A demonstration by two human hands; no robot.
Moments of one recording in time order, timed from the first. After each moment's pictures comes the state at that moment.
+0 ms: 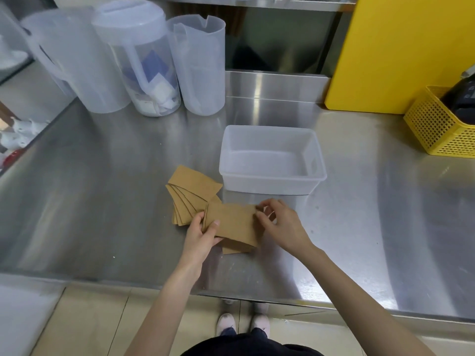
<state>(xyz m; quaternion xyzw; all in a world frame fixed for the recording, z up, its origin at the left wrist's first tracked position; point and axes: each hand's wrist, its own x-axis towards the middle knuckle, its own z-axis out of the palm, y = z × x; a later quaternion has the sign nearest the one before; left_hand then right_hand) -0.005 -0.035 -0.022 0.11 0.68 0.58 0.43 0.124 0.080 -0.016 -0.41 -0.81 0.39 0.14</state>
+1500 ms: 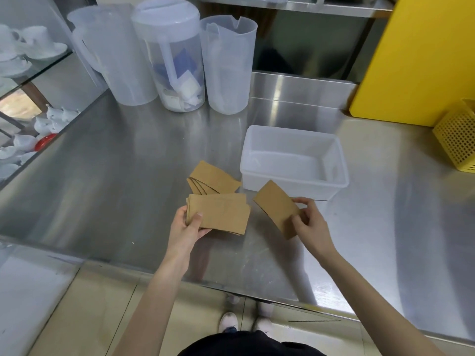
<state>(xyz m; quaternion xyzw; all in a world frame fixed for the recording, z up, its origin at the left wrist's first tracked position) -0.042 -0.068 -0.018 0.06 0.68 0.64 0.35 0.135 0.078 -0.013 -0.48 -0.71 0.48 0.19</state>
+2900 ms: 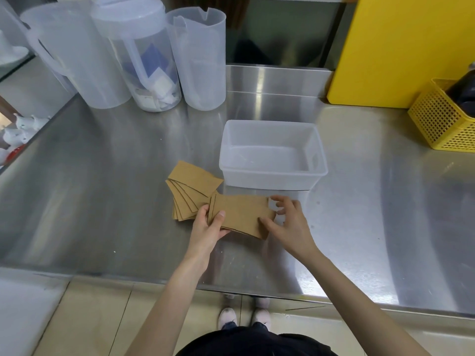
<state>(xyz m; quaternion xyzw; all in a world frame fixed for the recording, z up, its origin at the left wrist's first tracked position) 0.003 -0.029 -0.021 0.10 0.67 0.59 0.43 0.139 0.067 -0.012 -0.47 -0.74 0.46 0.17</state>
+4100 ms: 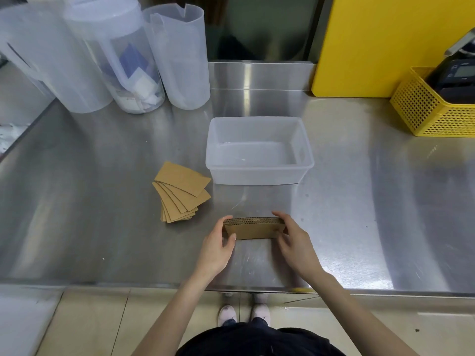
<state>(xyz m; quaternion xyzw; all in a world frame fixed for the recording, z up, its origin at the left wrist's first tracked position) 0.029 -0.032 -0.055 0.38 0.78 0.36 0.34 0.185 0.055 -0.051 -0.45 -0.78 0.40 0.16</state>
